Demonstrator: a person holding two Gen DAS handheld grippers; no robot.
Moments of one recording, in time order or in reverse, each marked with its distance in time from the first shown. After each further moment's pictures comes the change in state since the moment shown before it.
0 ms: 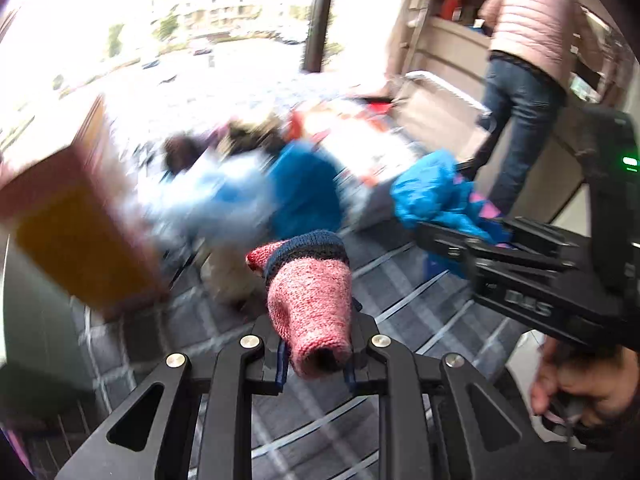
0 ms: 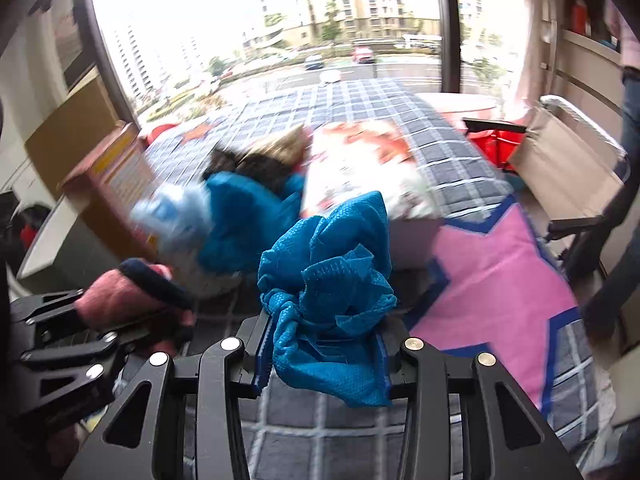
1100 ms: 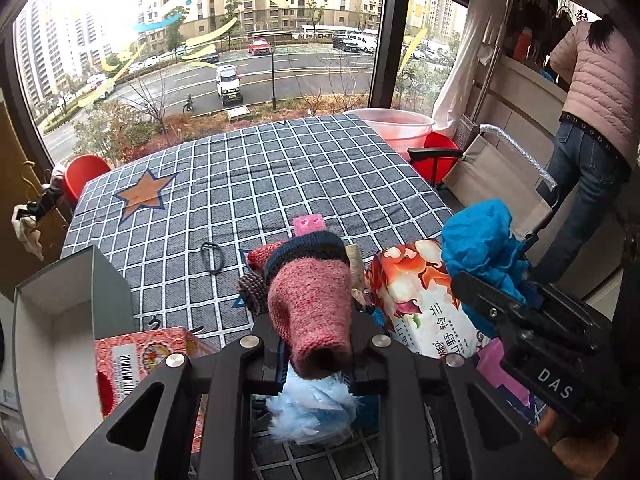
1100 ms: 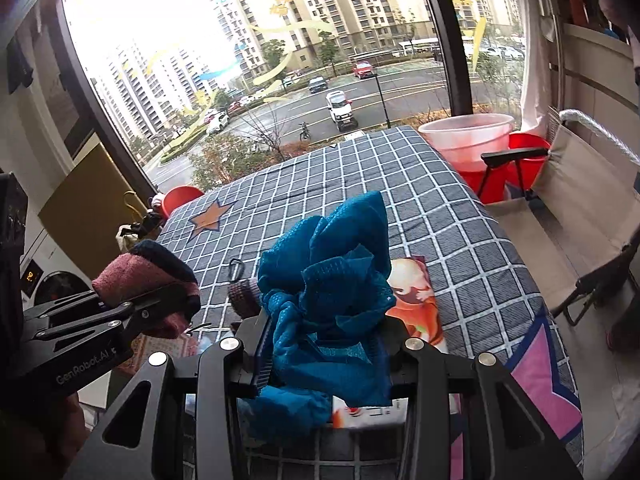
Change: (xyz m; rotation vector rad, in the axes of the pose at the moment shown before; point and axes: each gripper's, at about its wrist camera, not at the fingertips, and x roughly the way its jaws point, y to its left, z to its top) left arm -0.018 0.067 0.143 -0.143 -0.018 0.217; right arm 0.010 0.013 0.129 0.084 -0.069 0.130
